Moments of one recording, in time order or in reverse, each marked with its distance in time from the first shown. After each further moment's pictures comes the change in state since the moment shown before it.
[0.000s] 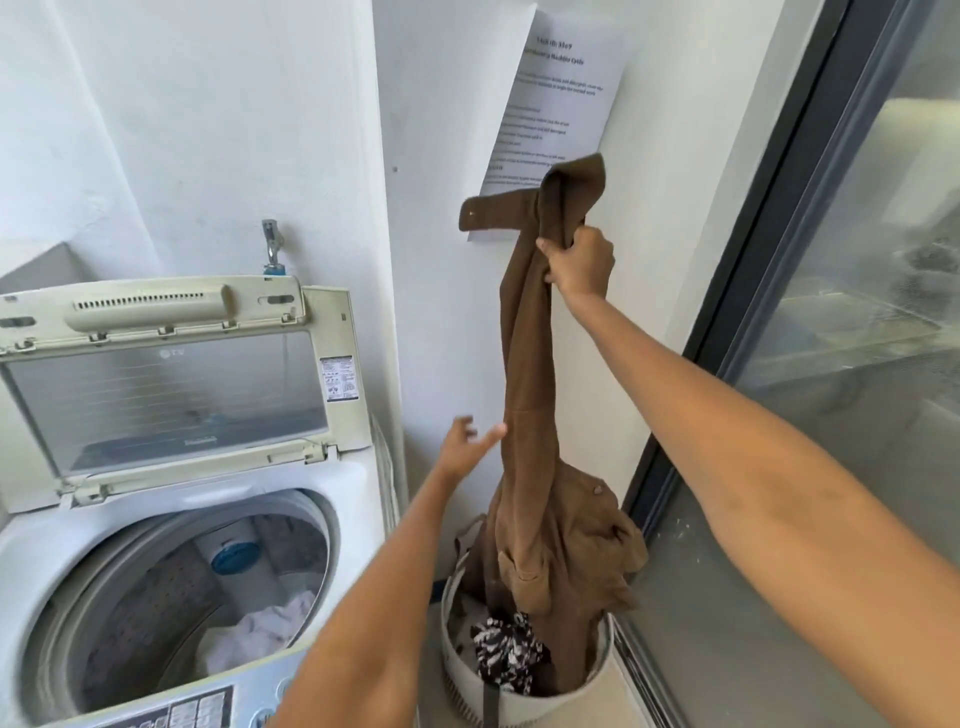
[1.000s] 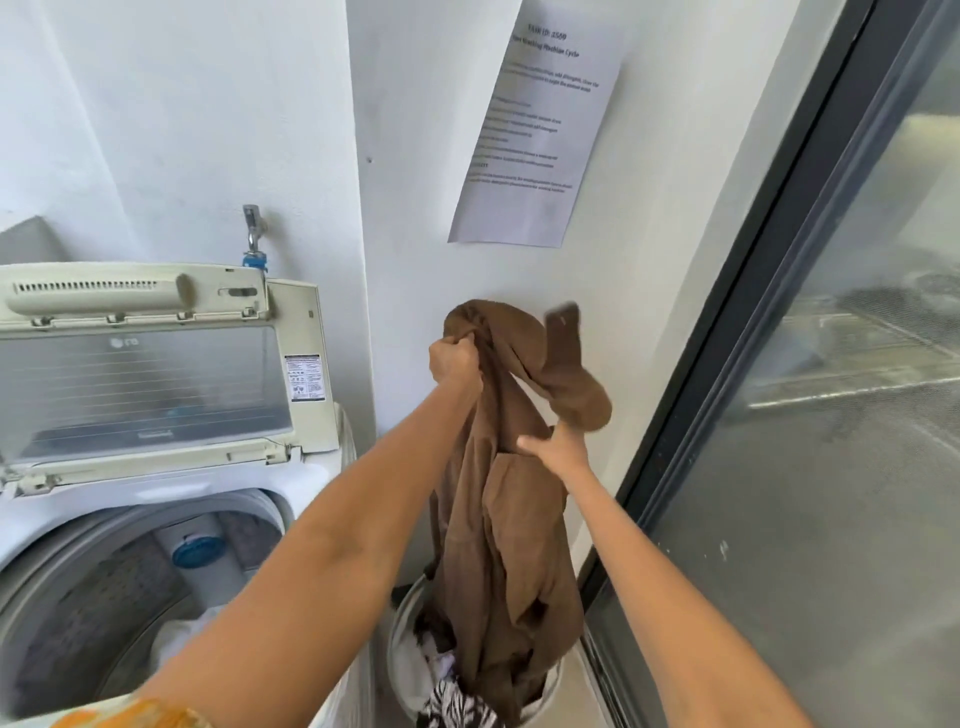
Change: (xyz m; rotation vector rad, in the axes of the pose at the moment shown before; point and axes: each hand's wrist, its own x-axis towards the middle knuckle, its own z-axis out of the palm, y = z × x) left_hand 0.102 0.115 0.030 -0.501 0.484 -0.082; right_hand -0.086 0.186 0.020 -0.112 -0.537 0.359
